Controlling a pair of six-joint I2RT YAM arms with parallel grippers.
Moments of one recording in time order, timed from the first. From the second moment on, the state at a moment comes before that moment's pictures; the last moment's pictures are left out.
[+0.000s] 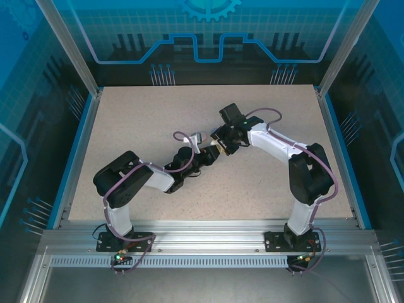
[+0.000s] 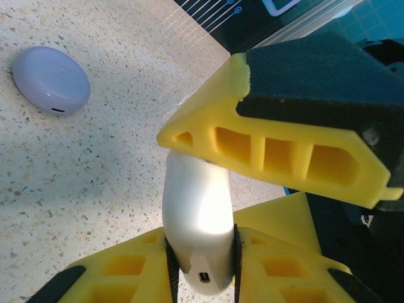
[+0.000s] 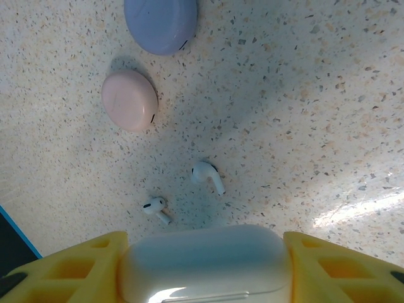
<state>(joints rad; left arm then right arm) -0.70 1.85 0.67 0.97 0.03 -0.95 0.54 1.81 1.39 -0.64 -0.14 1.35</state>
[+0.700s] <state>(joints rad) -0.70 1.87 0.69 0.98 0.03 -0.95 0.54 1.81 1.39 -0.64 -0.14 1.36</state>
